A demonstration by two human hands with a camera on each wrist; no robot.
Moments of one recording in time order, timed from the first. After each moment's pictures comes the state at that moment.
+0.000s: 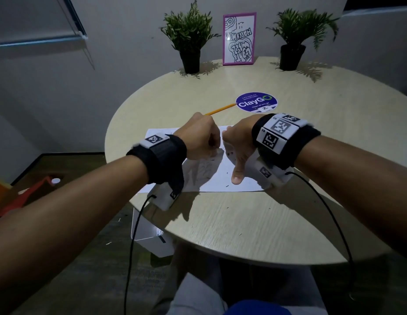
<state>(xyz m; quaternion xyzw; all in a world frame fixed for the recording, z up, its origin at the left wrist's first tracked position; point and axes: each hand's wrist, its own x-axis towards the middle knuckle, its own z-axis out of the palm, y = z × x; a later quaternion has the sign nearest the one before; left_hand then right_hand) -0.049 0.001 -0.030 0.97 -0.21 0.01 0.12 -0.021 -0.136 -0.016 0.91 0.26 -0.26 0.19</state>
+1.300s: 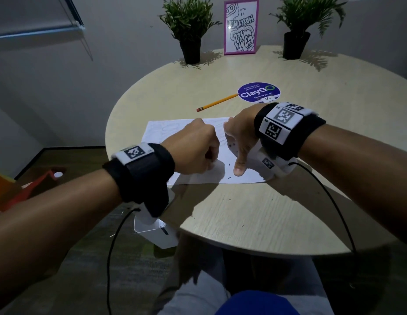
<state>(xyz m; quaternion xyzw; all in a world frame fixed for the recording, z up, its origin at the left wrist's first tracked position) -0.089 0.012 -0.032 0.96 -0.25 -0.03 0.08 -0.025 -0.135 -0.010 0.92 0.25 -0.26 0.18</state>
